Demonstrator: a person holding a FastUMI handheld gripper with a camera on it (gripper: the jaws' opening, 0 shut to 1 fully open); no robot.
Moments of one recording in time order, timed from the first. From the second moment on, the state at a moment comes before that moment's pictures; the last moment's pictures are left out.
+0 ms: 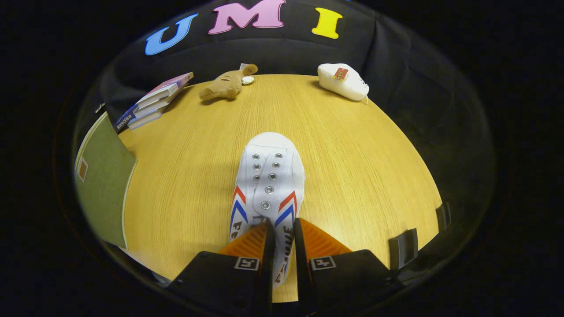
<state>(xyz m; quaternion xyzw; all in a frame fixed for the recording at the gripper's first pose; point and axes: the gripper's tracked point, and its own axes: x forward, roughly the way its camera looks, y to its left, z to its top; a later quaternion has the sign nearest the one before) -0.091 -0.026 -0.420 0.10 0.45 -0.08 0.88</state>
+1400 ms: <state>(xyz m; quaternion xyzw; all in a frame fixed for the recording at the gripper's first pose) -0.015 0.176 -0.148 0.28 0.36 0.11 0.88</state>
